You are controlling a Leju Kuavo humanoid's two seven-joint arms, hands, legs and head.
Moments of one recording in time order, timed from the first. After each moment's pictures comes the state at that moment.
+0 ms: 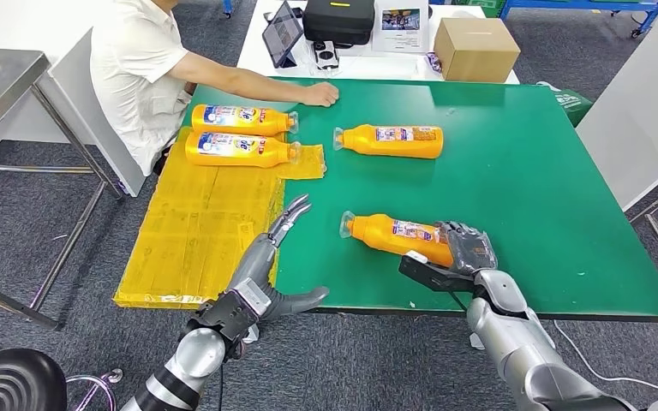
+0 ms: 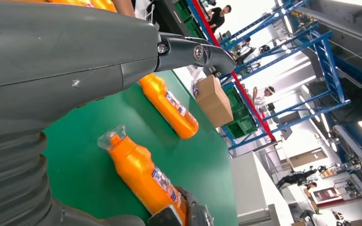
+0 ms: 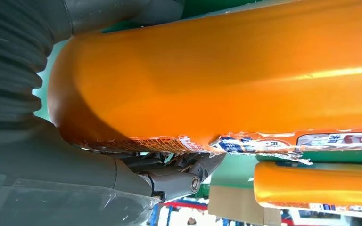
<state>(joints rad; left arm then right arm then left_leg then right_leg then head) -0.24 -0.08 -0.54 -1.39 -0.29 0.14 -0.42 -0.54 -0.14 0.20 -0.47 1.18 -0.36 -0.29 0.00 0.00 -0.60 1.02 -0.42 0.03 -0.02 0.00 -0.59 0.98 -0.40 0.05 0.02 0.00</state>
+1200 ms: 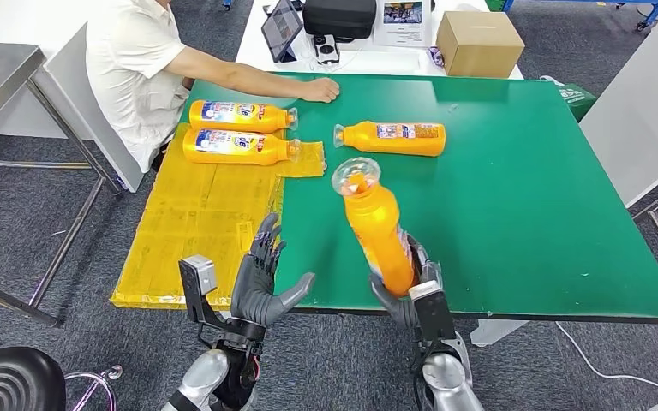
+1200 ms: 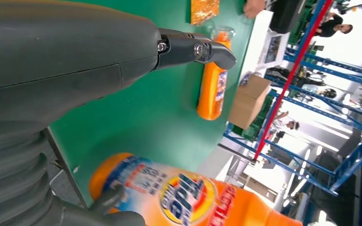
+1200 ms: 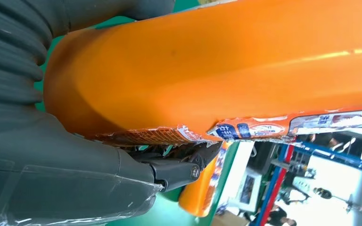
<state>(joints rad) -0.12 -0.17 -0.55 -1.36 0.39 0.24 -0.37 -0.06 0.10 0.23 -1.23 0.20 -0.29 -0.64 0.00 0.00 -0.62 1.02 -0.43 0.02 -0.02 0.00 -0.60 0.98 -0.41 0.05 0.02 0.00</state>
